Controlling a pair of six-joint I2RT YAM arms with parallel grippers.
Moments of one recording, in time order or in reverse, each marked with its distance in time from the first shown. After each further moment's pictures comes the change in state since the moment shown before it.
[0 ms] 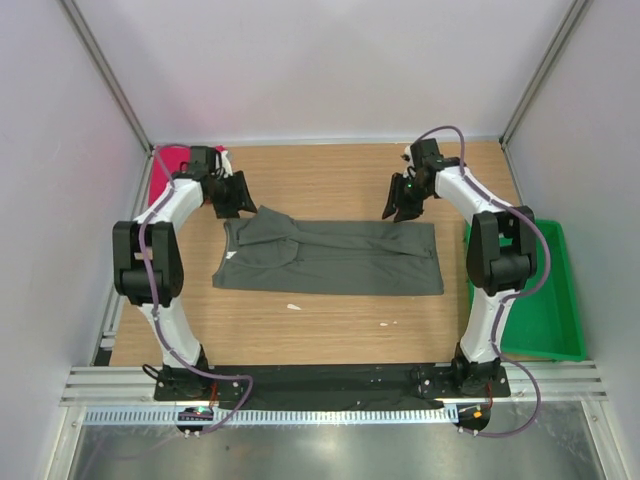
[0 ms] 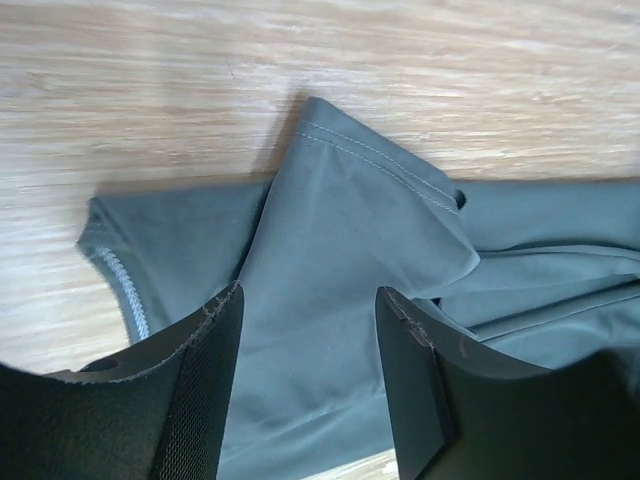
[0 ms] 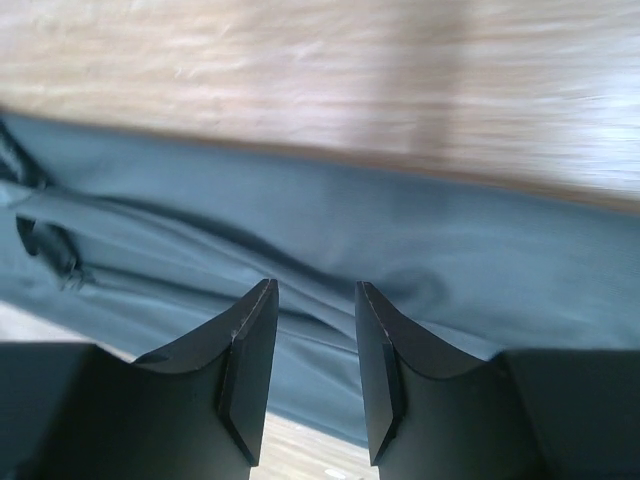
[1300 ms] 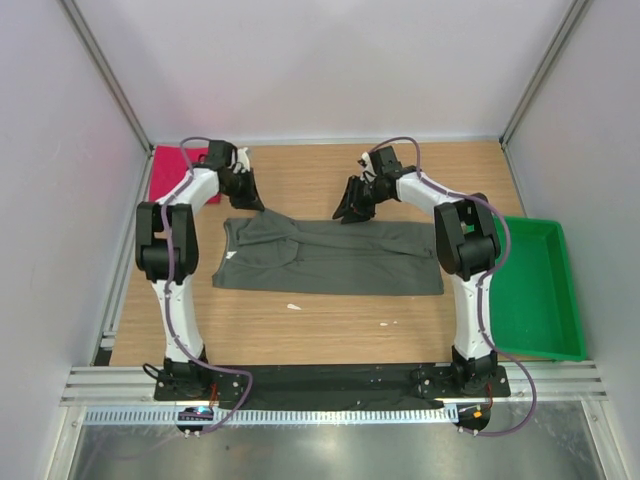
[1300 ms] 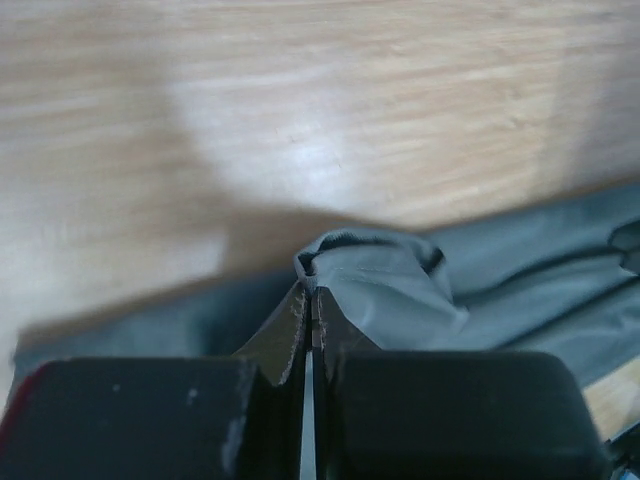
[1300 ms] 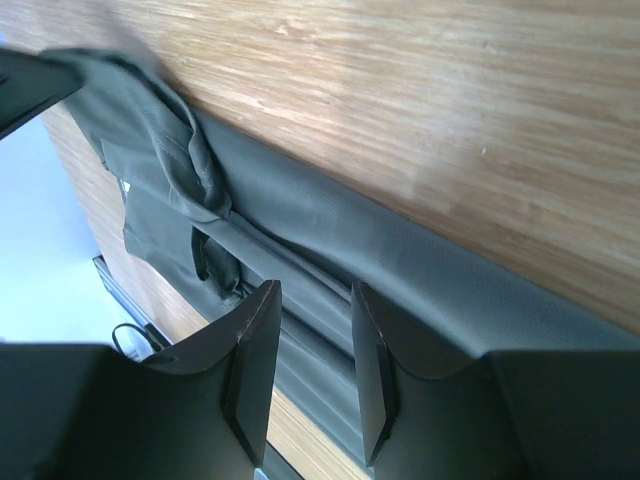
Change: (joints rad) left arm -0.046 0.290 0.238 -0.010 0.097 0.080; right arm 0.181 0.248 0.109 0.257 -0.320 0.230
